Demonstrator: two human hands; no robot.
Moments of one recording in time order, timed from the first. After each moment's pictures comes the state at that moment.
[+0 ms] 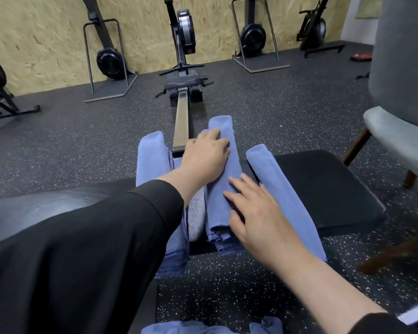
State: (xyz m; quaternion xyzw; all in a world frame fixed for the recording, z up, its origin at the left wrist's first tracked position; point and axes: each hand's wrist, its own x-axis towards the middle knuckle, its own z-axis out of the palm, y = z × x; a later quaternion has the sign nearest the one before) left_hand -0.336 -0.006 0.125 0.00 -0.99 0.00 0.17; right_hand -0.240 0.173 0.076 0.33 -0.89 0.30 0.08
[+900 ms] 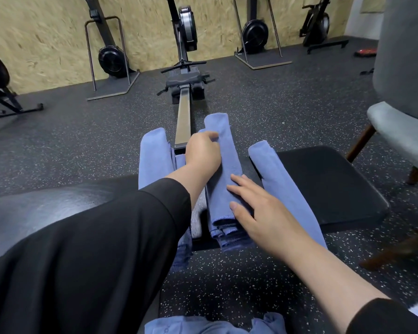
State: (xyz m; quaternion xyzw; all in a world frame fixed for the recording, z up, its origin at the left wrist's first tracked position) left_hand -0.333 -0.002 0.122 0.18 -0.90 -0.35 0.19; right_hand -0.248 0.182 0.081 0.32 -0.87 0.39 -0.02
